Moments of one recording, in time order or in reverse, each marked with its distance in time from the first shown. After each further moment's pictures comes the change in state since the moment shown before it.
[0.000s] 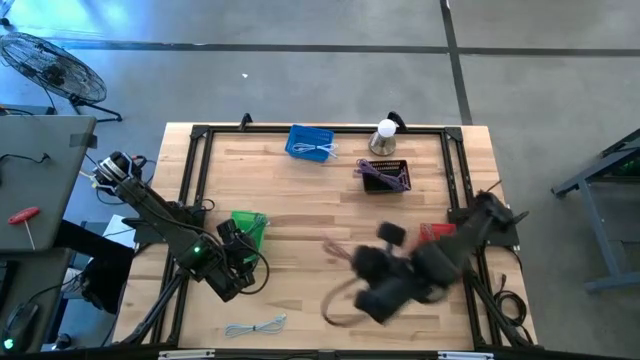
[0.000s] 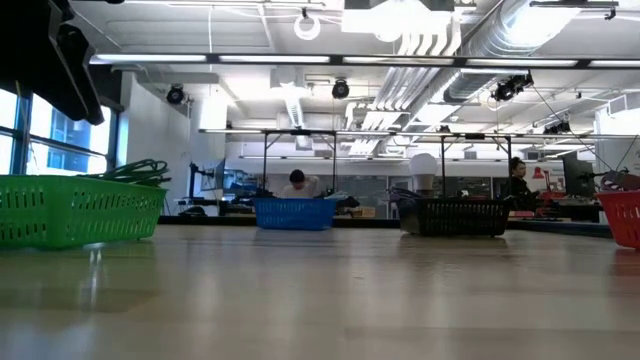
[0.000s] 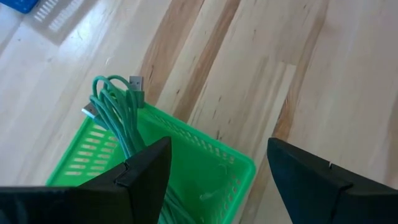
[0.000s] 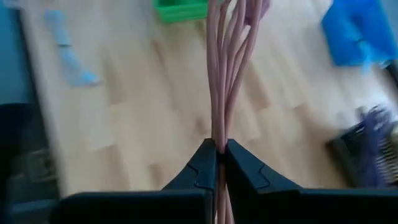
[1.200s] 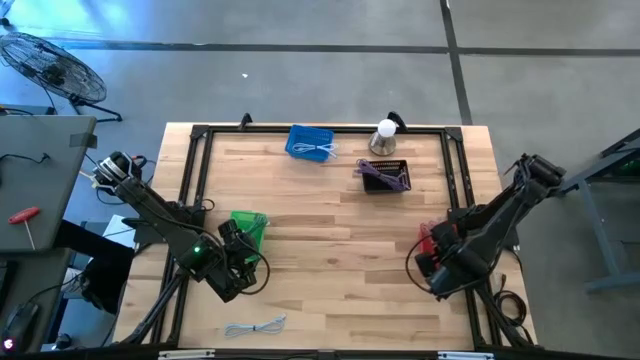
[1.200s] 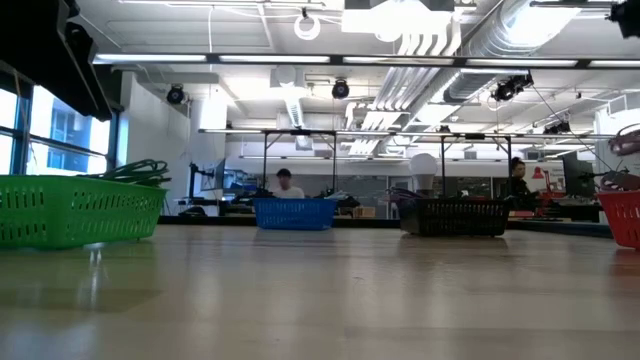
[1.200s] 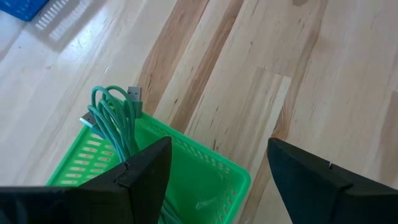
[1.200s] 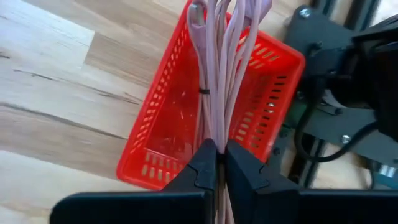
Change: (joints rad) left arm 0.000 0.000 0.000 0.028 -0.028 0.001; right arm 0.222 -0.569 -1.212 0.047 -0.399 1.181
